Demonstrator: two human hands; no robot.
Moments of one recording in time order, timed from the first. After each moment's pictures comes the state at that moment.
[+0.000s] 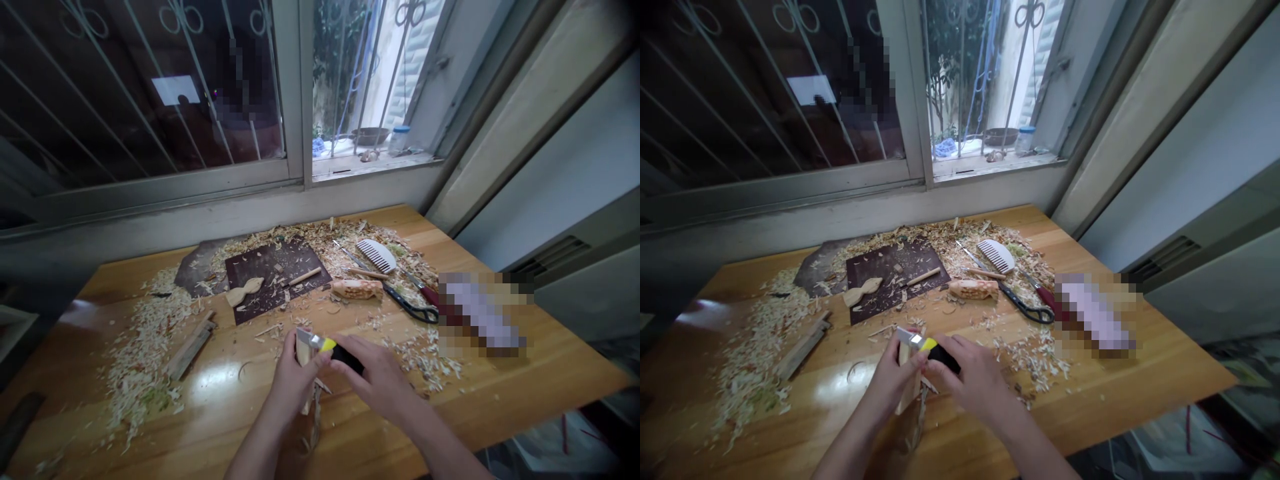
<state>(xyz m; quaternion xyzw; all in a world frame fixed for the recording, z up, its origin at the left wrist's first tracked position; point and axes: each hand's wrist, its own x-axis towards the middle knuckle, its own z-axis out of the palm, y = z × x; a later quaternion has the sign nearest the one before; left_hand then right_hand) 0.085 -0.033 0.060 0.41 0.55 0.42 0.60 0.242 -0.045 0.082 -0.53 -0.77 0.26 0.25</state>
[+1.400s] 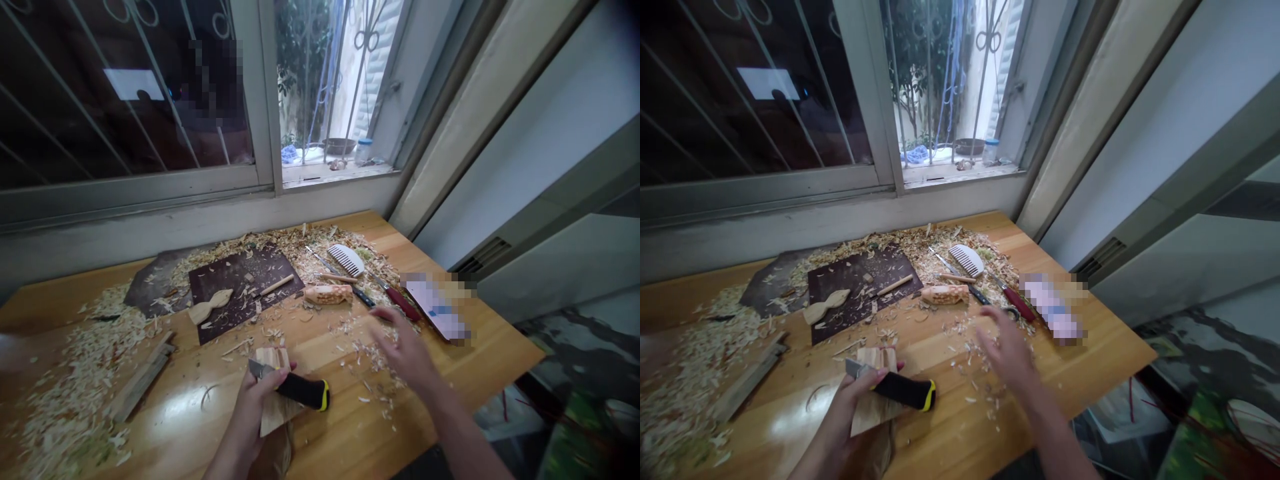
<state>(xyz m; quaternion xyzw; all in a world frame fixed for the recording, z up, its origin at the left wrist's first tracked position) 0.084 -0.038 0.062 0.11 0.55 0.42 0.72 0.342 -0.038 0.058 -0.67 -0.64 0.15 0.34</state>
